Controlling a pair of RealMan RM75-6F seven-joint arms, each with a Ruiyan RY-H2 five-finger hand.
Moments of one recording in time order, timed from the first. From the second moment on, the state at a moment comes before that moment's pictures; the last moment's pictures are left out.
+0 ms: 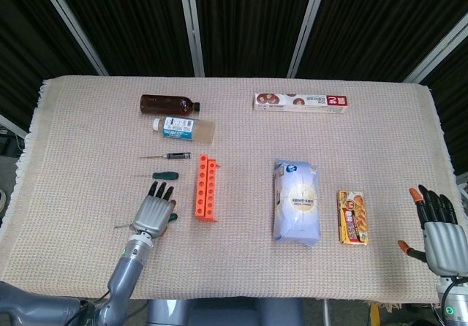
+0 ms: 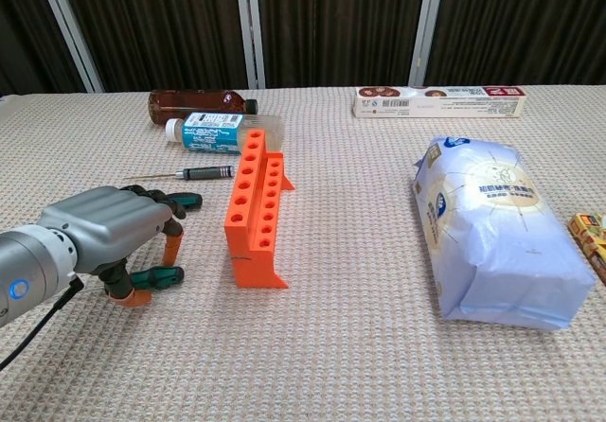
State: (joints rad) left arm -0.68 -1.70 -0.07 -1.74 0.73 1.27 1.11; right arm 0.04 -1.17 0.07 -1.55 -1.48 1.50 -0.04
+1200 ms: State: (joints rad) left arm -0.66 -1.60 -0.03 -1.82 0.88 1.29 0.92; right arm 0.04 -1.17 0.06 -1.55 -1.48 1.49 -0.04
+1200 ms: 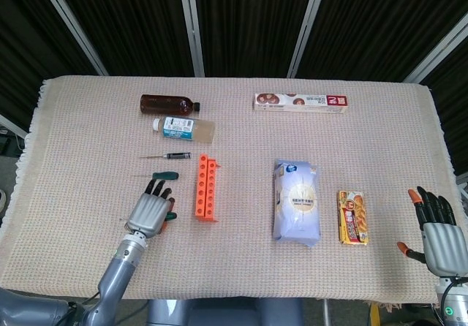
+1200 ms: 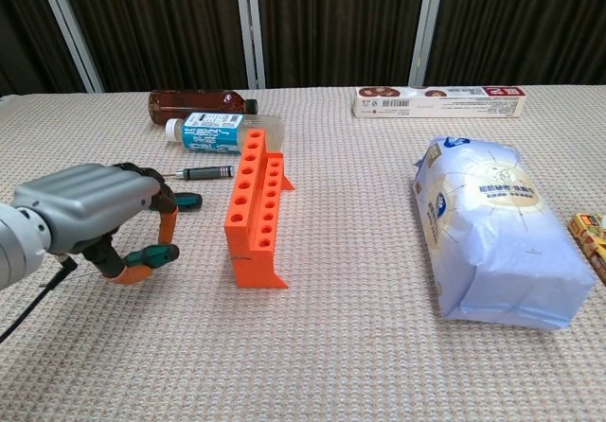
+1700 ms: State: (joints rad) left arm -0.56 -1.40 -0.06 -1.93 1.24 1.29 0.26; right arm 0.05 -1.17 0.06 -1.55 -1.49 1.48 -0.03
